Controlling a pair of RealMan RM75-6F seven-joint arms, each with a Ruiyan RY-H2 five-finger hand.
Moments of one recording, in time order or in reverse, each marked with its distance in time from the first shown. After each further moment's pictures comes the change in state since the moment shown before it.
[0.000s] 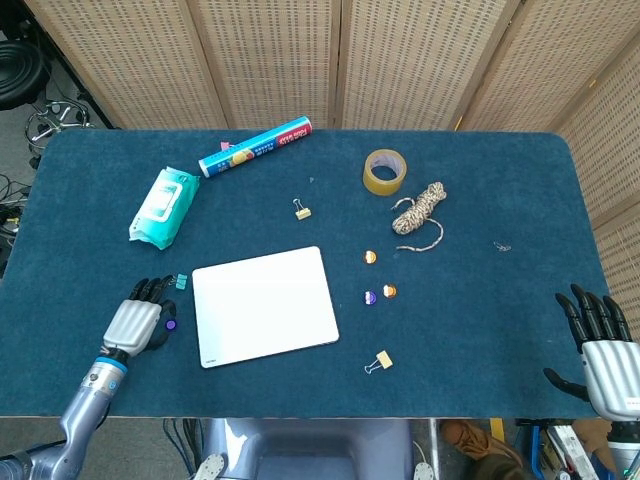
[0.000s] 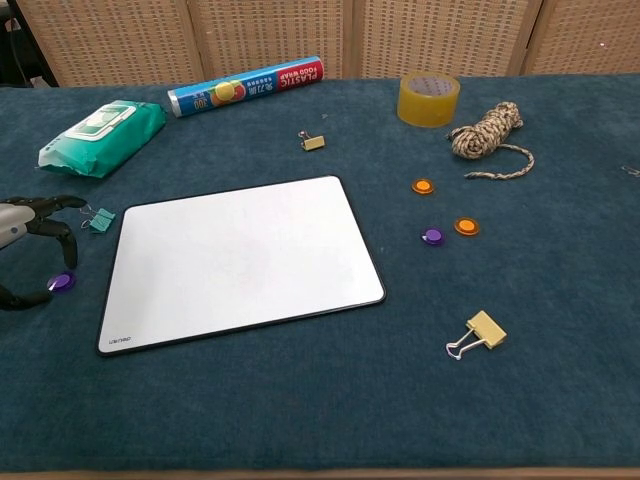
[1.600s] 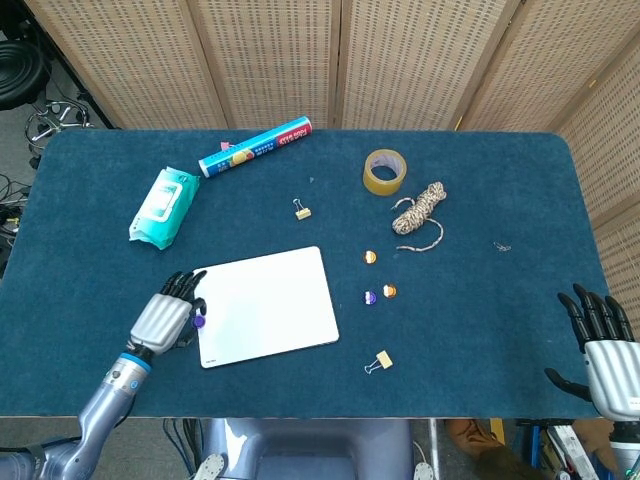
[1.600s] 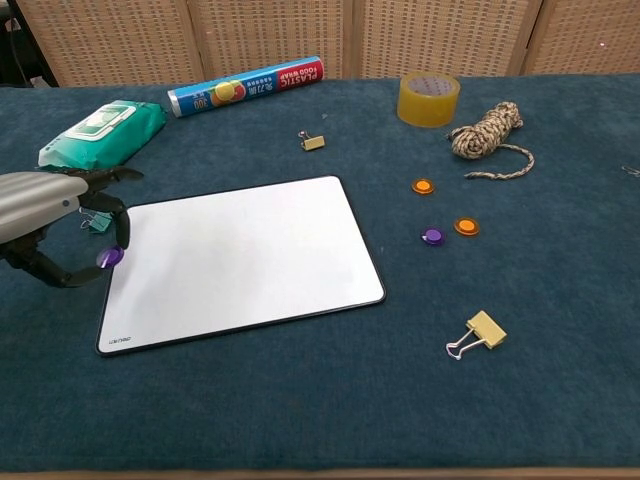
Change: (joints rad) left arm -0.071 0.025 -0.017 -0.190 0.023 0.003 0.101; right arm -0.001 0.009 0.001 -0.004 0.006 0.001 0.019
